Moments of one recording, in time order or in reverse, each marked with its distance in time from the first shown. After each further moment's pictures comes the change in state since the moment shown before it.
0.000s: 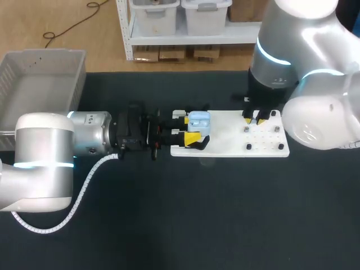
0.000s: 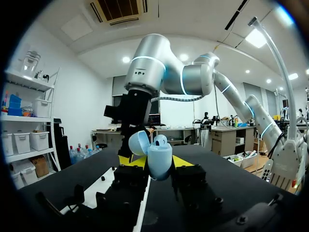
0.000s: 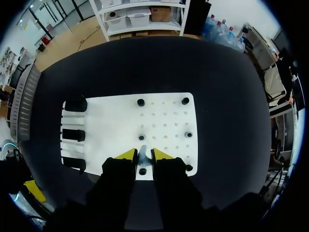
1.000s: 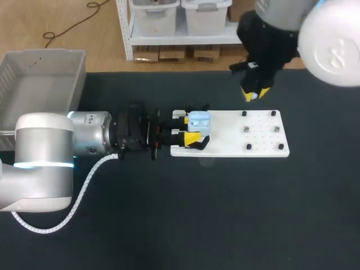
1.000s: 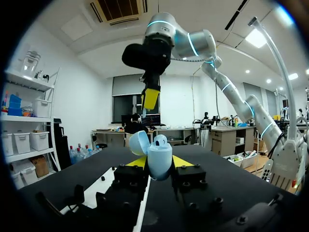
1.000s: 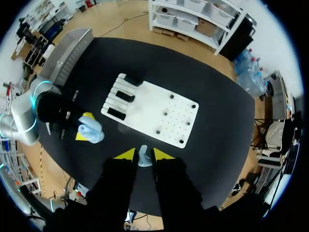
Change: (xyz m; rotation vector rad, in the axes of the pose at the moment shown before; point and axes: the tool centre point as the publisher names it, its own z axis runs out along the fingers) left arm 0.000 0.000 0.000 0.000 0.000 0.000; right arm 0.038 0.039 -0.152 -0.074 0.107 -0.447
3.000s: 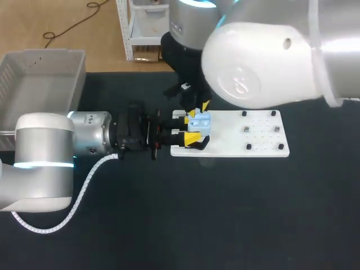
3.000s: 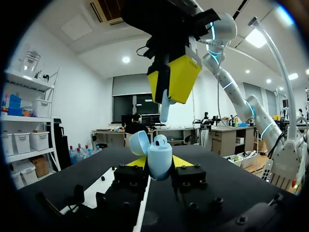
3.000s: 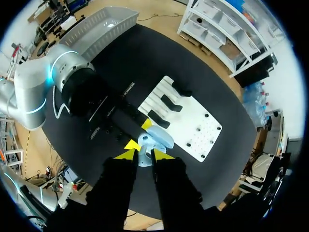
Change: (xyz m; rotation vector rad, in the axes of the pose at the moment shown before) left arm 0.000 0.000 0.000 0.000 0.000 0.000; right arm -0.014 0.112 0.020 0.056 0.037 -0.260
